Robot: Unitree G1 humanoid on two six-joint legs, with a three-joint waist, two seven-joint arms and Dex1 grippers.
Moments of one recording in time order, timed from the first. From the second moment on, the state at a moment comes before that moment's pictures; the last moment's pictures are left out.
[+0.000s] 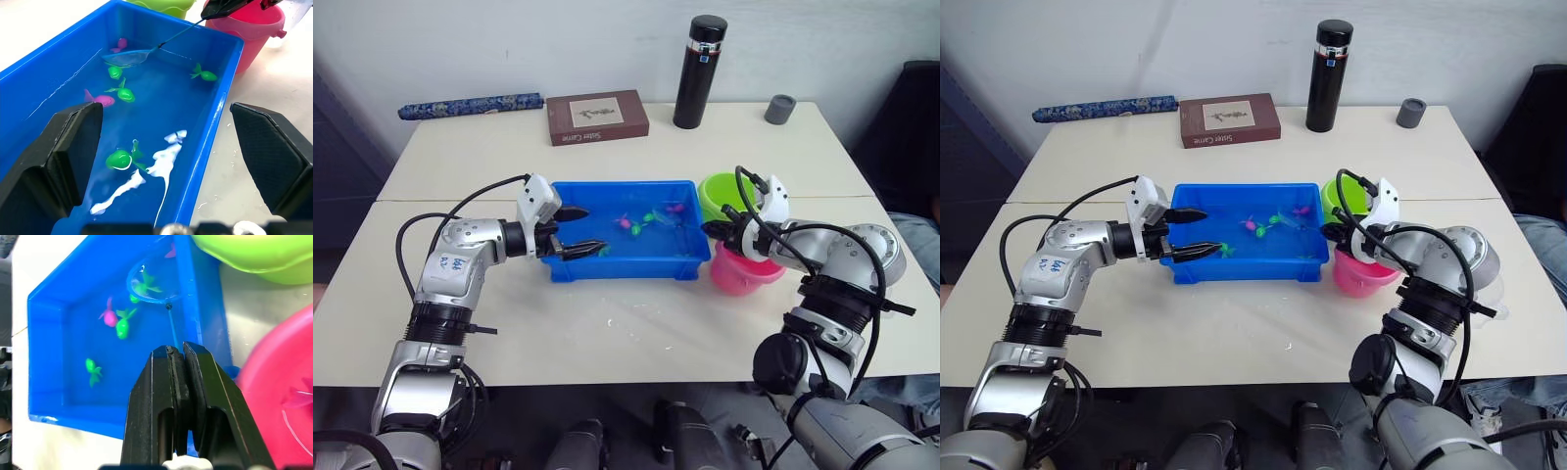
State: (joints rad) left arm -0.69 0.55 -0.03 0.24 -0.29 0.42 -0.97; right arm -0.92 -0.12 -0.70 0.05 0.57 1.61 -0.05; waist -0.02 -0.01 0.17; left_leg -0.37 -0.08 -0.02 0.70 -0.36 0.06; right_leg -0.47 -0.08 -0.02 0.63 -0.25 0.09
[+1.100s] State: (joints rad) left arm -0.69 0.53 -0.03 0.24 -0.29 0.41 -0.97; right arm -0.86 -0.20 -0.47 0.04 0.56 1.48 -0.04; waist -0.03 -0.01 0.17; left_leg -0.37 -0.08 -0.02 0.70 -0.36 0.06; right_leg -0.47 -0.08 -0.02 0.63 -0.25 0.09
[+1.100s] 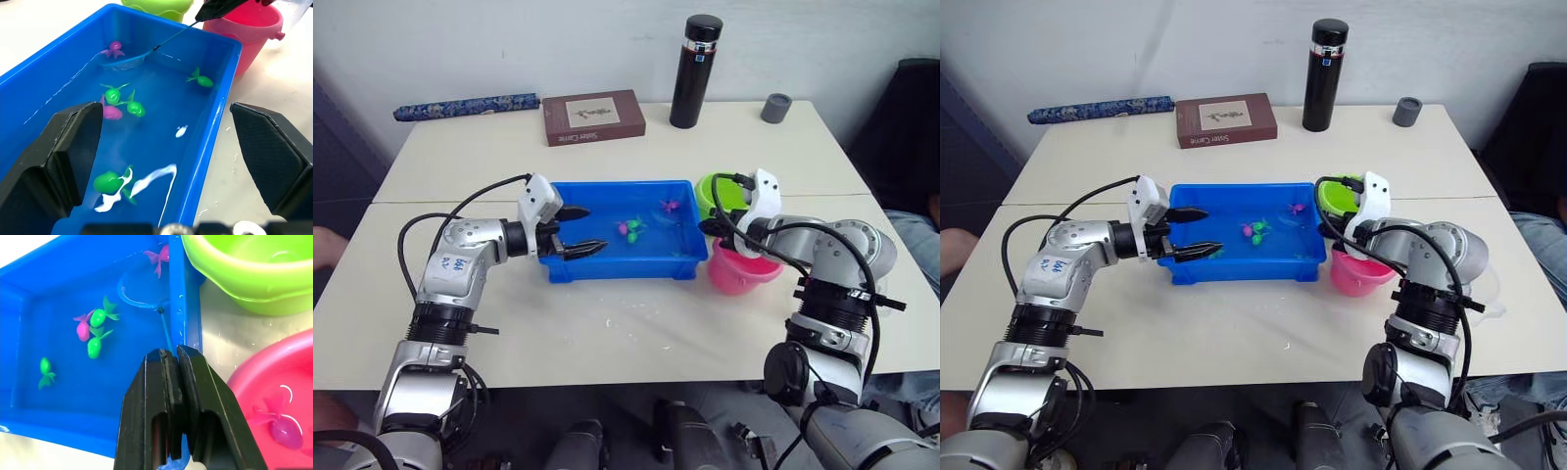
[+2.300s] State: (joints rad) left arm -0.76 0.51 -0.04 0.29 -0.29 0.41 -1.02; right arm -0.48 -0.60 0.03 -0.44 0.38 0.98 0.40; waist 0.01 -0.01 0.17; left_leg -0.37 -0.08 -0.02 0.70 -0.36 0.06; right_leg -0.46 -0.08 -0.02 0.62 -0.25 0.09
